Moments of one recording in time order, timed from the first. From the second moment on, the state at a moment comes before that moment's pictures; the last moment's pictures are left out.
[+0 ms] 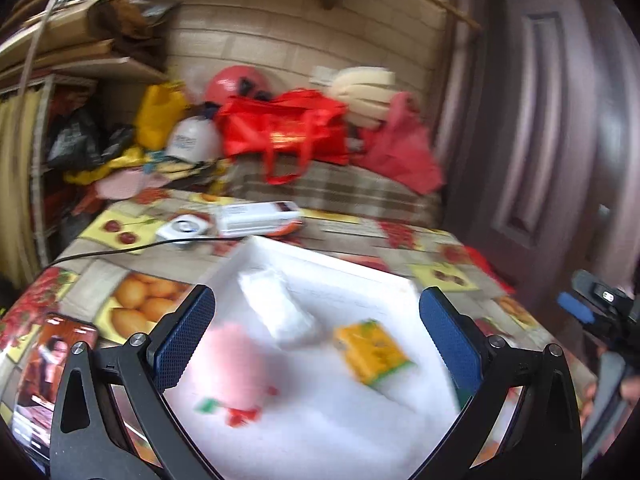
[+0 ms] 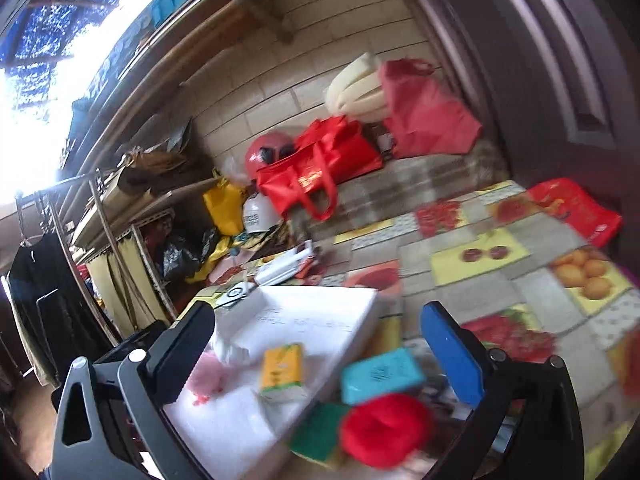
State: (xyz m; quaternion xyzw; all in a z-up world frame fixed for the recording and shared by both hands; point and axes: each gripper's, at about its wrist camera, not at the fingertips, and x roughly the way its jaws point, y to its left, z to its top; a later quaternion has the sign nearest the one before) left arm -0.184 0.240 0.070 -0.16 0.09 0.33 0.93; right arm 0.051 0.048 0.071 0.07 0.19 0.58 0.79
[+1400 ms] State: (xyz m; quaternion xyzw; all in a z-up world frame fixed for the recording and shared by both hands) left arm -0.098 0.070 0.004 0.00 0.40 -0.05 0.91; right arm 0.120 -0.024 0.007 0.09 0.32 0.50 0.80
